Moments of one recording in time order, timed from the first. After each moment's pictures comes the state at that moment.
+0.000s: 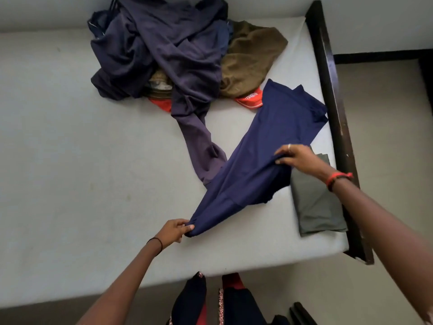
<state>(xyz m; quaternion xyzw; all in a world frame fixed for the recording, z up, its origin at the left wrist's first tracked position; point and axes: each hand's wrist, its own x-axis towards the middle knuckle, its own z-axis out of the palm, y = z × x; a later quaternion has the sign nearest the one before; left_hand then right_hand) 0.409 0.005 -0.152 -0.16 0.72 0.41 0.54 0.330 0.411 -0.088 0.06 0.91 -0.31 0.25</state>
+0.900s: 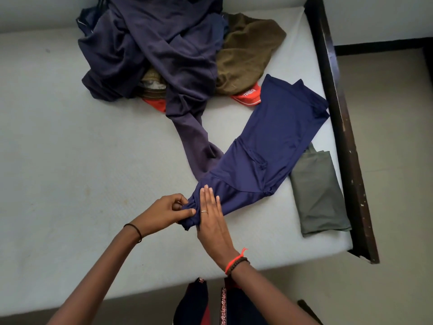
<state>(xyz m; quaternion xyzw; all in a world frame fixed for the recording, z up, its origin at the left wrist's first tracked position) 0.341 0.025 -0.063 -0.01 0.75 0.43 0.50 0.443 0.149 -0.128 0.05 0.93 -0.35 0.11</state>
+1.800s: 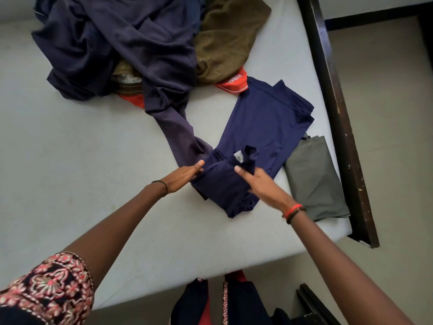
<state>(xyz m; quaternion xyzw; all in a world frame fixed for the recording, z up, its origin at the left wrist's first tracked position) 0.282 0.094 -0.149 0.05 0.75 0.35 0.57 0.385 0.305 -0.120 0.30 0.63 -0.66 0.27</state>
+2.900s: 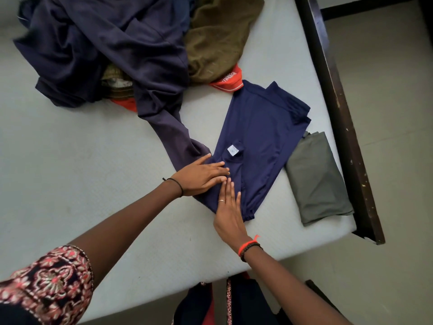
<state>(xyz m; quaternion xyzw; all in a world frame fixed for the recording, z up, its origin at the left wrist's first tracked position) 0.274 0.134 -0.164 0.53 0.76 0.09 0.37 0.441 0.205 -0.180 0.19 0.91 -0.27 0.26</state>
